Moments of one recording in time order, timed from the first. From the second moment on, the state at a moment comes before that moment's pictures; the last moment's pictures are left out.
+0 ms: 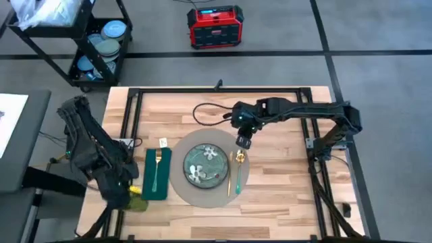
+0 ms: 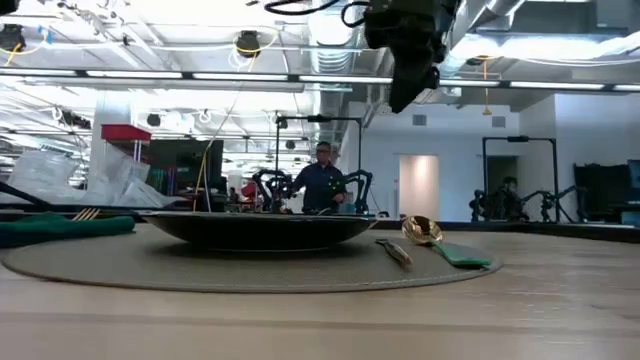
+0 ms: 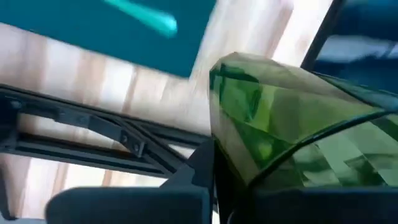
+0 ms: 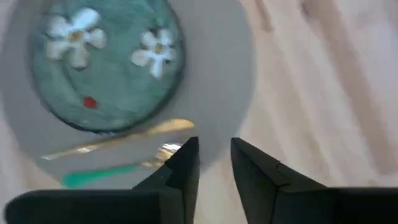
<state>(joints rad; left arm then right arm) -0.90 1.10 1.23 -1.44 0.00 -1.34 -0.14 1.60 1.47 -1.02 0.07 0.16</state>
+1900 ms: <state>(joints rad) 0.45 2.31 2.35 -1.48 -0.22 0.43 -0.35 1.25 1.24 -1.12 0.18 0.15</state>
